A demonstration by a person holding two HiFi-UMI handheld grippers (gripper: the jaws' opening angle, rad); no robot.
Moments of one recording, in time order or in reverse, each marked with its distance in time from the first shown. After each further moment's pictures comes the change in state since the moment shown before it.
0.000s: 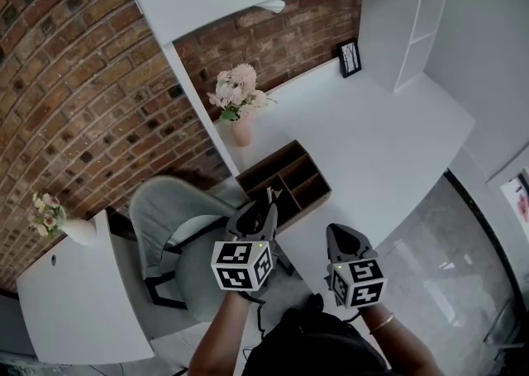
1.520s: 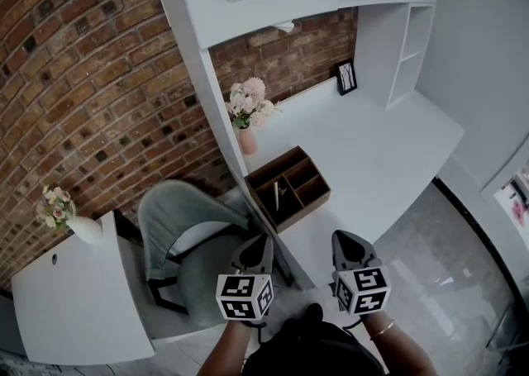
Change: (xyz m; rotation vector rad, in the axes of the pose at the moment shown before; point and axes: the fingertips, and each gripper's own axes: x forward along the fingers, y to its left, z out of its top) left arm -0.096 -0.023 -0.036 0.005 -0.018 0.021; right arm -0.060 0.025 0.008 -0.052 -0.110 -0.042
